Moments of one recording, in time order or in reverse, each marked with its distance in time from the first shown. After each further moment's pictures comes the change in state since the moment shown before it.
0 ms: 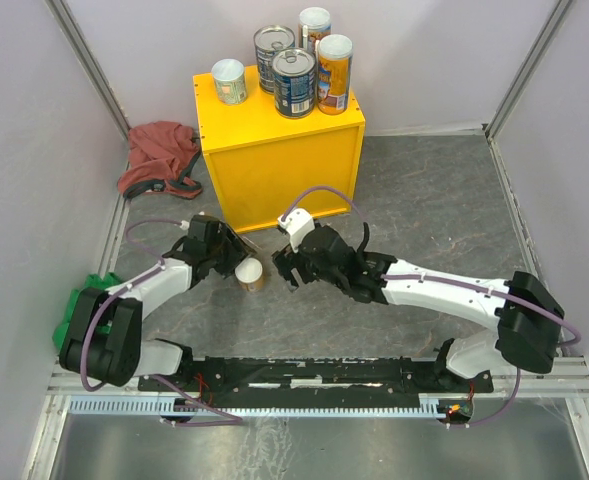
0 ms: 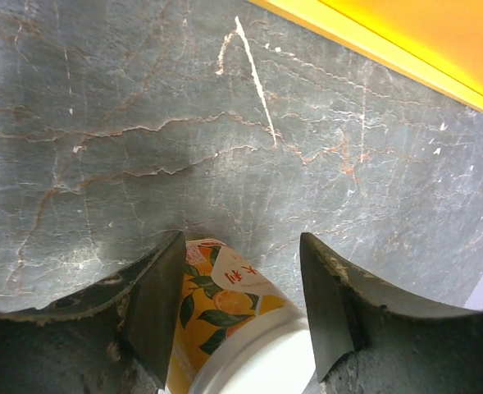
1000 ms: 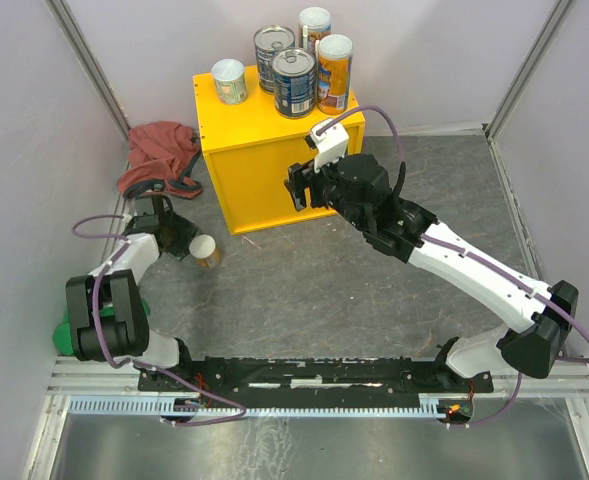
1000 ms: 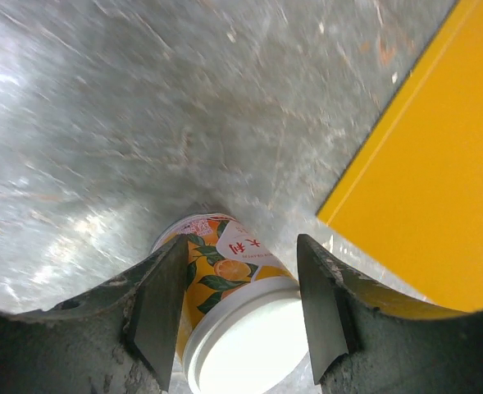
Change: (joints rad) left arm 0.454 0.119 0.218 -0.192 -0.010 0.107; right arm -0.174 -0.016 0.426 -0.052 0.021 -0.092
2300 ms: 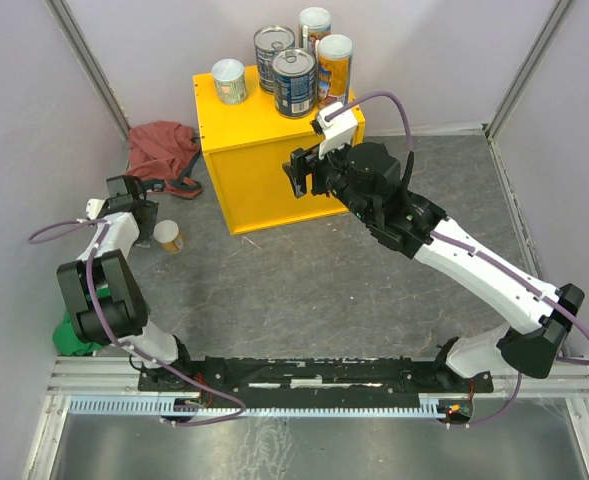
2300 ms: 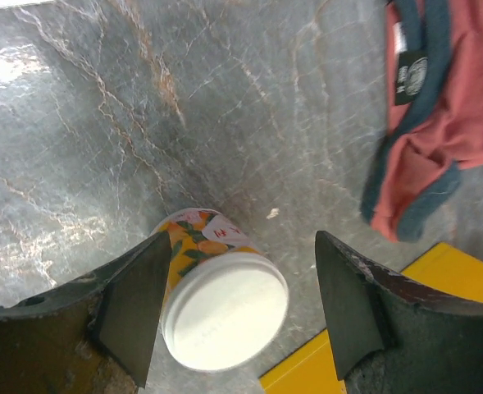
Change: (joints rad) left arm 0.118 0.079 0.226 -0.132 -0.386 -0.306; right arm -0.001 0.000 0.083 0.003 0.001 -0.015
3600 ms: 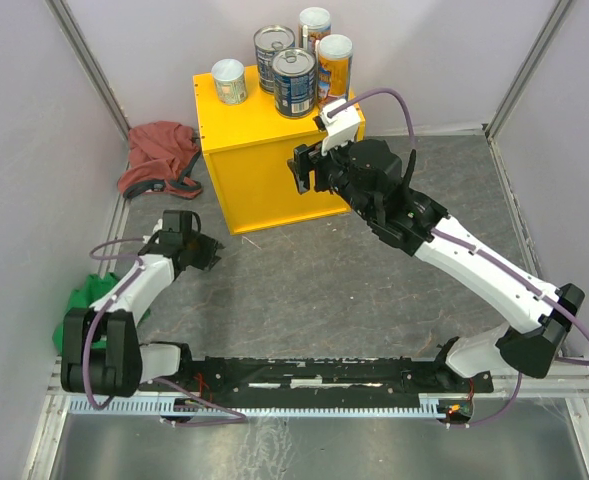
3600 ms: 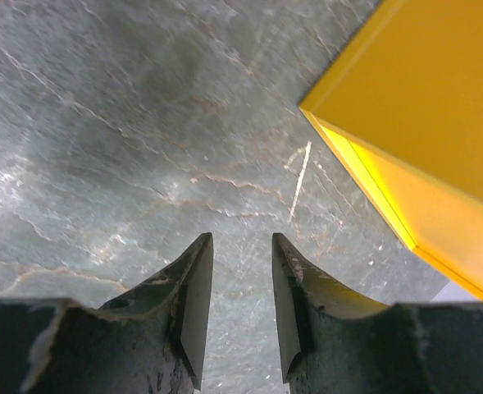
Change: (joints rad) left arm -0.348 -0.260 -0.373 0.089 0.320 -0.072; right arm -0.018 0.010 0.013 -0.015 0.026 -0.008
